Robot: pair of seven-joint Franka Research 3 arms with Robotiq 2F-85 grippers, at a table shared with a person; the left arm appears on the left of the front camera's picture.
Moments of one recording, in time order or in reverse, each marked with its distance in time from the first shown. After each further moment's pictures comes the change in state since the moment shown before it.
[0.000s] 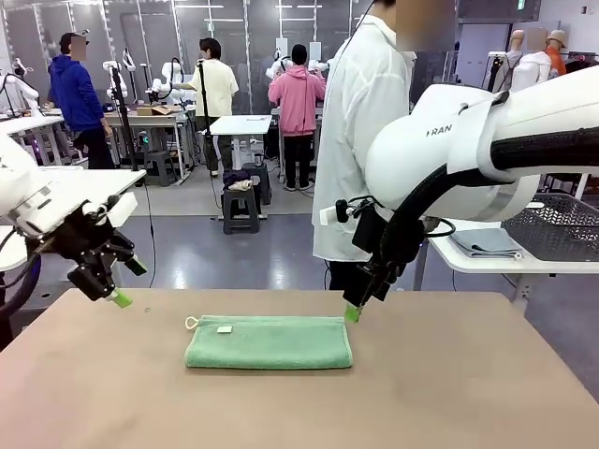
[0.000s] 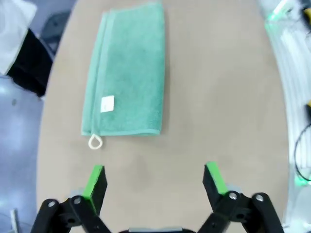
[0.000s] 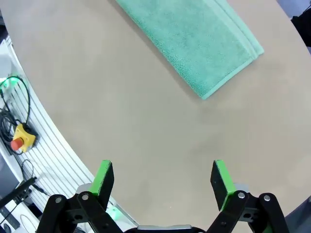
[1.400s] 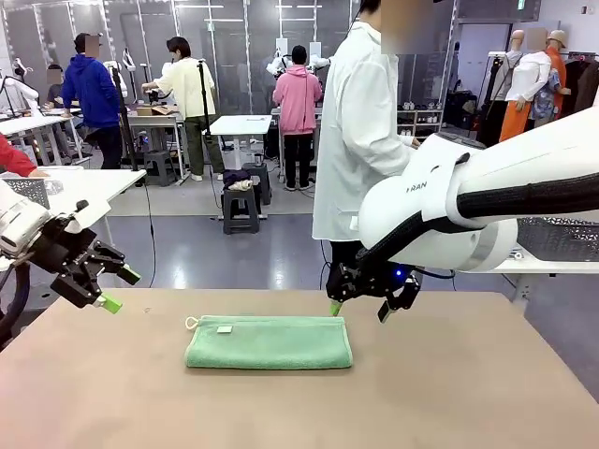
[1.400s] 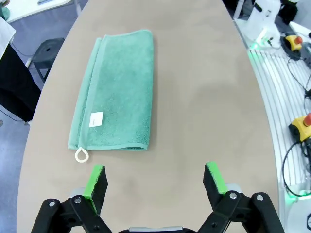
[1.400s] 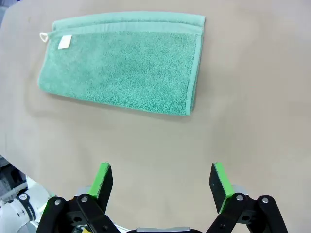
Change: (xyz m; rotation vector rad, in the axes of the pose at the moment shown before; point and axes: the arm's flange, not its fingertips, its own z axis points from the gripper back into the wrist) left arm -0.045 0.004 -0.001 -0.070 -0.200 0.062; right arm 0.000 -0.023 -0.051 -0.013 -0.153 -0.762
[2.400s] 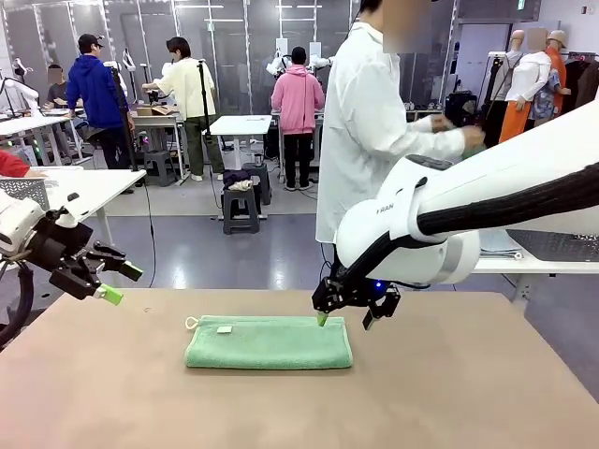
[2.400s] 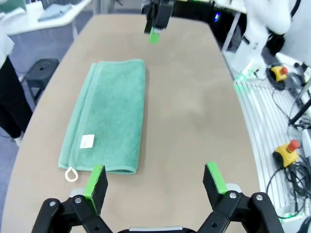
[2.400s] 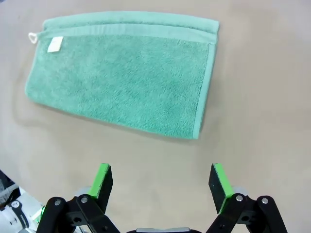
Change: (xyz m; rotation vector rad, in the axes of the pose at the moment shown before) left arm -0.009 0.005 0.003 -0.064 -0.173 0.081; right arm 0.021 0.009 -0.054 -0.023 0.022 0.026
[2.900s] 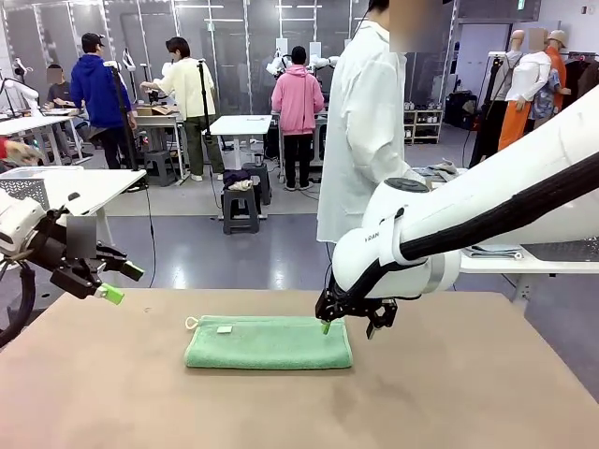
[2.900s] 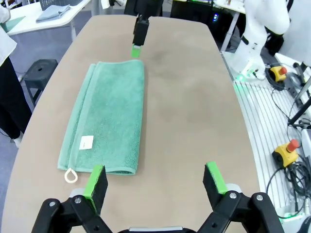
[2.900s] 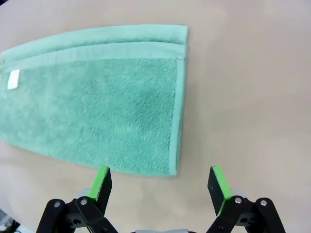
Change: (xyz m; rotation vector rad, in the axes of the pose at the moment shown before) left arm 0.002 0.000 -0.002 -0.003 0.005 -0.005; right arm 0.027 -0.019 -0.050 -0.085 0.021 -0.123
